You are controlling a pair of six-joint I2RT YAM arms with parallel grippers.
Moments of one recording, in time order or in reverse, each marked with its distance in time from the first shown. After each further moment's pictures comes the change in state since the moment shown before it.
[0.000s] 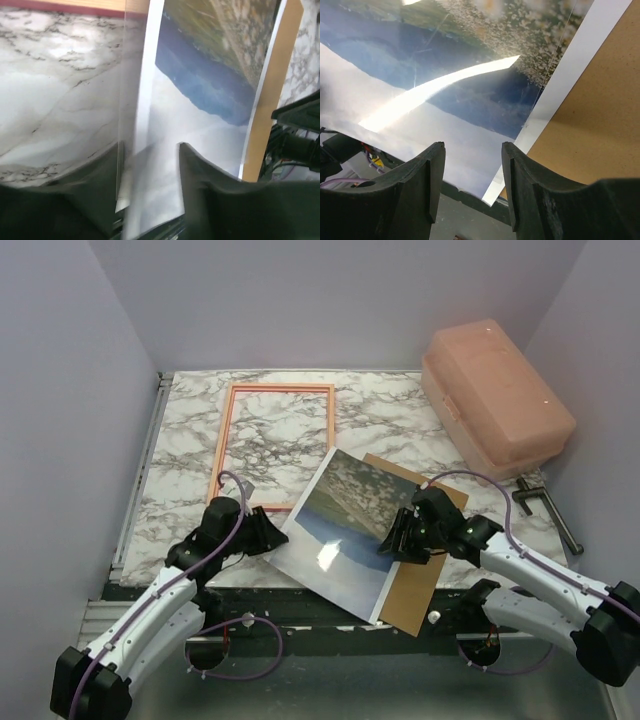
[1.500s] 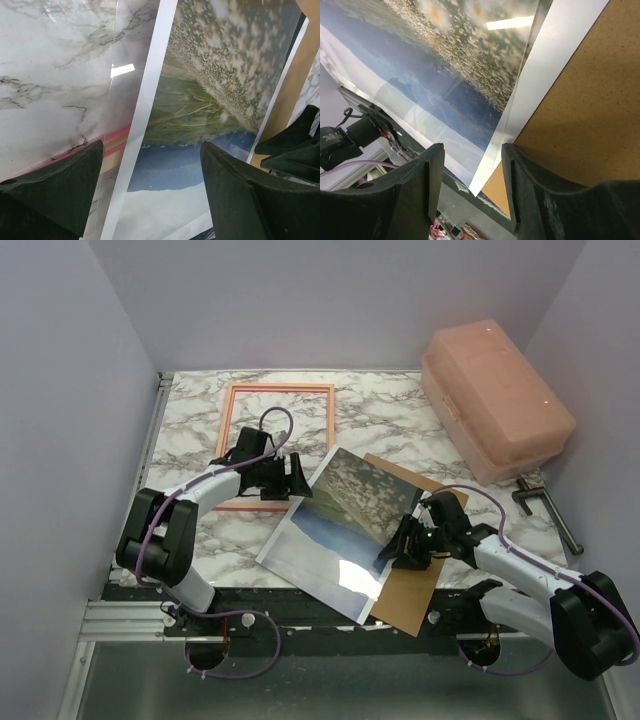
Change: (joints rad) left arm 0.137 0.924 0.561 0.089 0.208 0.288; right arm -0.225 0.101 -0.200 0.271 -0.290 -0.084
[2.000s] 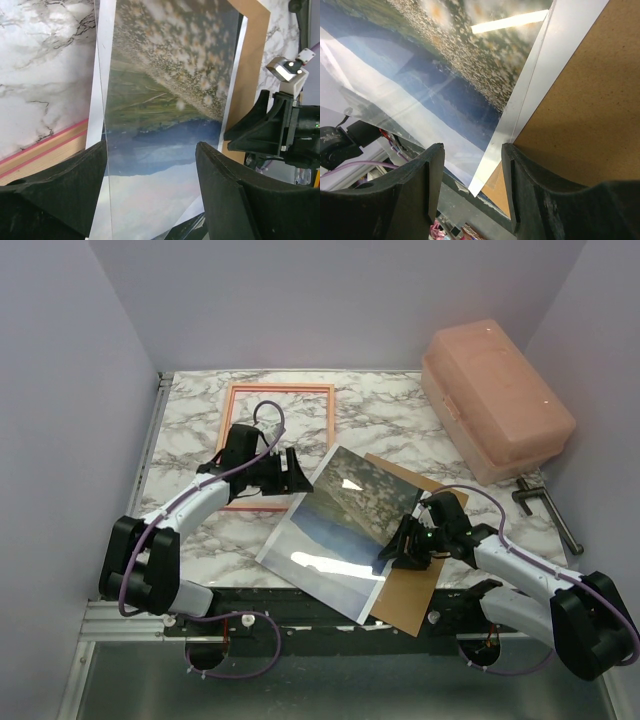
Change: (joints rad) left arm 0.002 -0.149 -0.029 0.007 0.095 -0.017; right arm 0.000 -0.002 -0.002 0.002 -0.001 0.000
